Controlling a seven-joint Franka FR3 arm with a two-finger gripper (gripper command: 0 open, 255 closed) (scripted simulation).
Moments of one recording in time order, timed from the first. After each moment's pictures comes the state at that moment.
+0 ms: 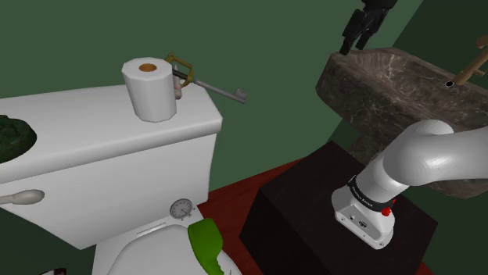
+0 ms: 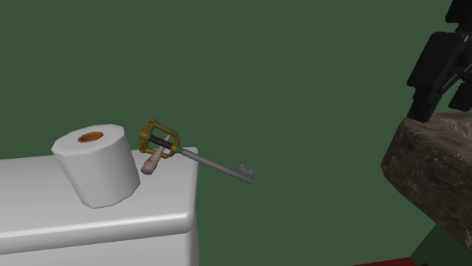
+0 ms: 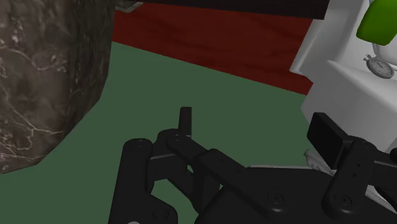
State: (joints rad) arm 0.01 -0.81 -0.01 -2.28 -0.03 1.47 -0.03
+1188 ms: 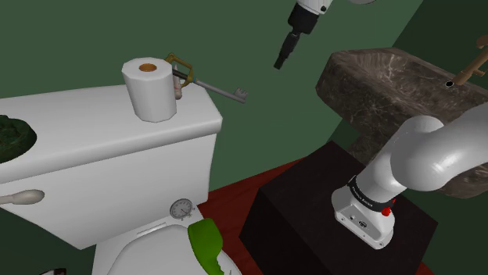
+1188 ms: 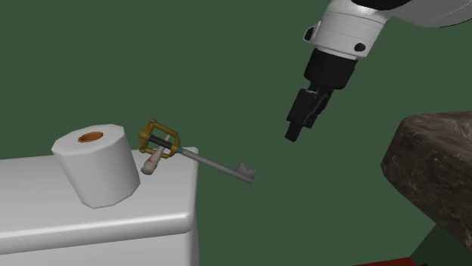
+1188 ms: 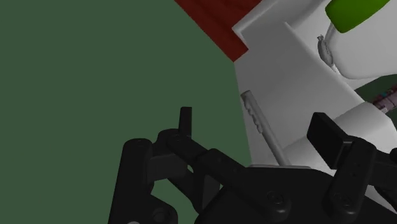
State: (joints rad) arm 0.25 -0.47 -0.09 -2.32 0.14 2.01 -0.45
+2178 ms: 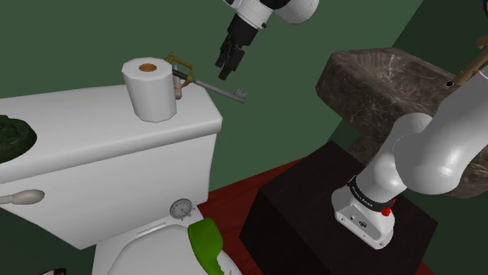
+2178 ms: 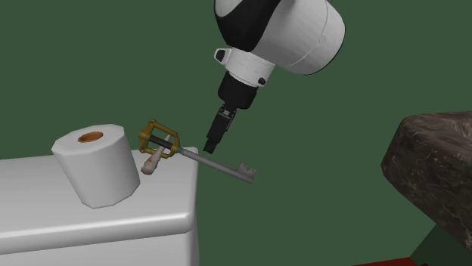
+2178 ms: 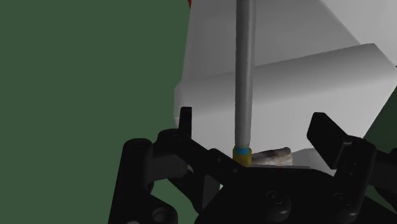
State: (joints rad) arm 0.46 -0.09 -0.08 -2.11 0.43 2.26 -0.95
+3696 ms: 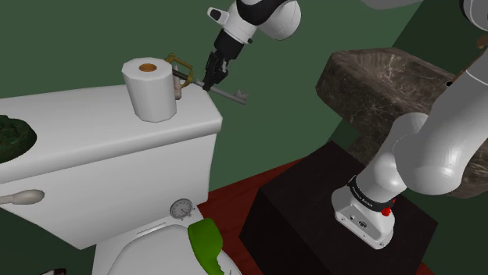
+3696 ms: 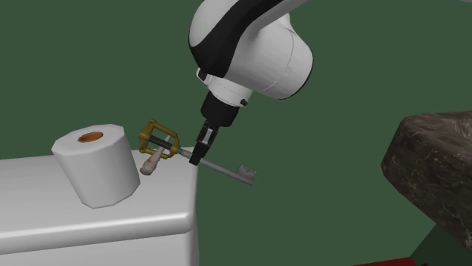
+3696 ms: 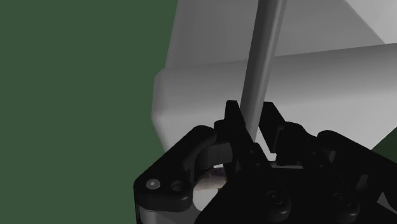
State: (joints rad) arm 0.49 0.01 -0.06 -2.10 0.53 2.34 -1.10
